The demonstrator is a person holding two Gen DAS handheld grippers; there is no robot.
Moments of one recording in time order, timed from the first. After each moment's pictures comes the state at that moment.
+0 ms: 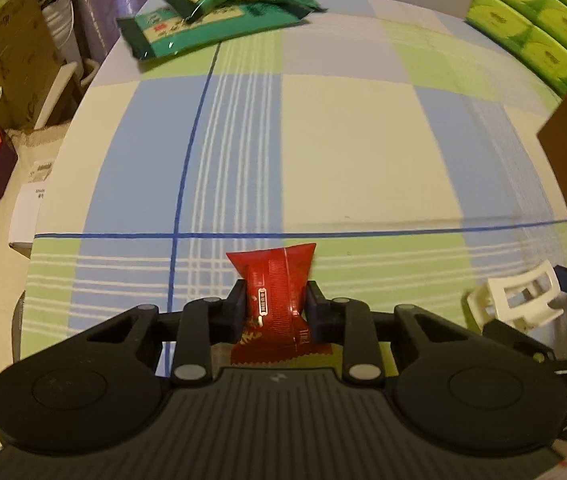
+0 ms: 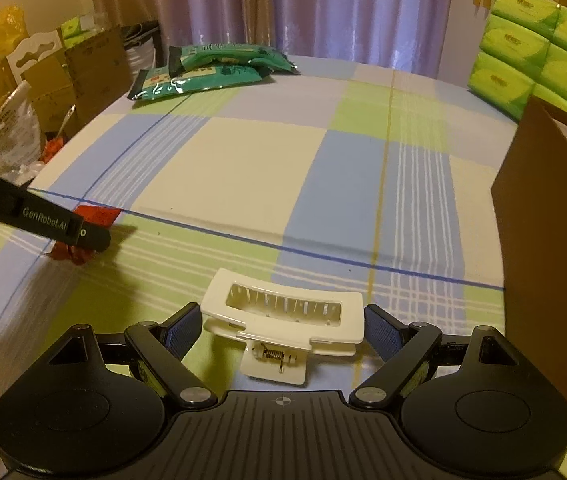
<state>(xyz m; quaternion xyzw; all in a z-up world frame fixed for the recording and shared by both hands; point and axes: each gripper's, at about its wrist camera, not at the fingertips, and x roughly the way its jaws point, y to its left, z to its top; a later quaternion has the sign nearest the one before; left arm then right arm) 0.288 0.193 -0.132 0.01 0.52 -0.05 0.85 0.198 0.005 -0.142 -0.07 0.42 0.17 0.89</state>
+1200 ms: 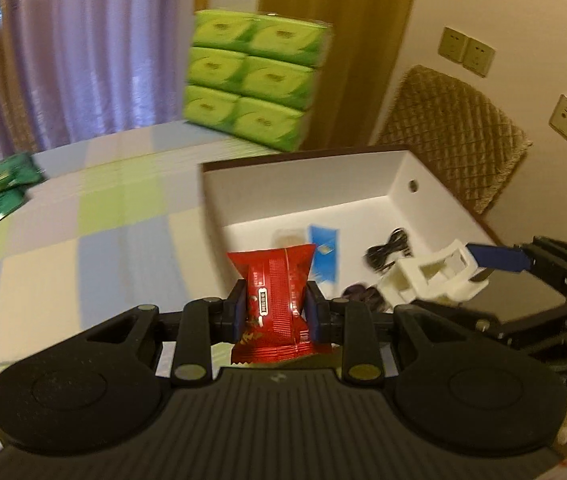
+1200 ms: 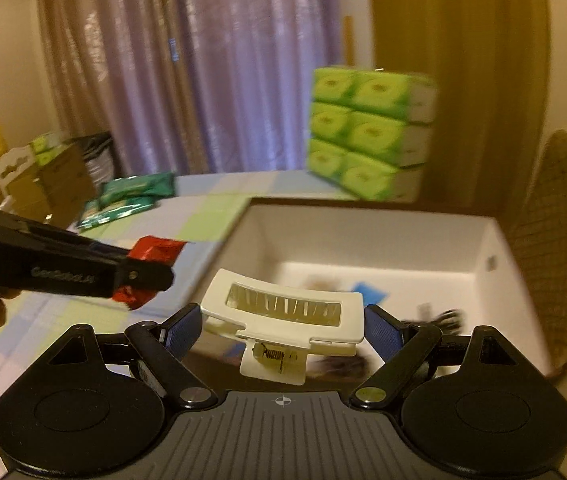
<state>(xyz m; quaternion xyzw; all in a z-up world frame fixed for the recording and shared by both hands) 0.209 -0.098 0.007 0.04 0.39 -0.27 0.88 0.135 -0.267 0.017 0.00 0.32 0.13 0.94</state>
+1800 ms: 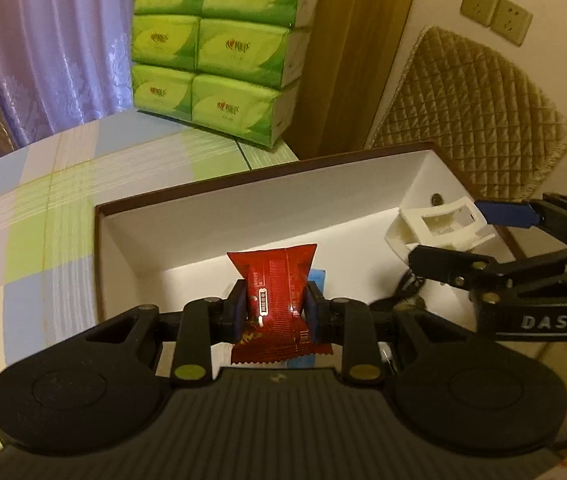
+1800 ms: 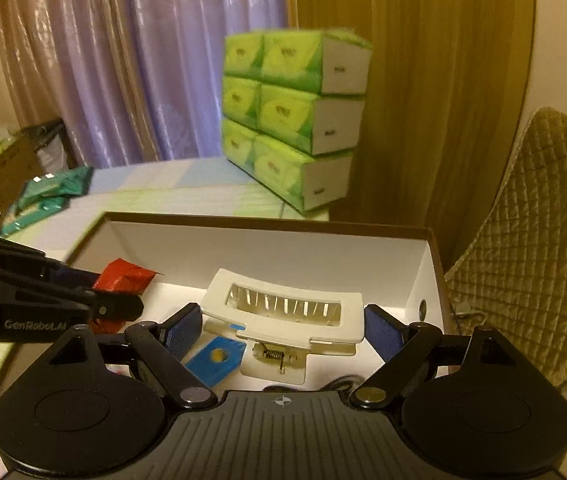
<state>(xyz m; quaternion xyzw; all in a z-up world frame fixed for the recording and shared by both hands) 0.317 -0.221 -0.040 0.07 0.44 -0.26 0.86 0.273 -0.369 -0.016 -0.01 0.37 0.10 0.92</state>
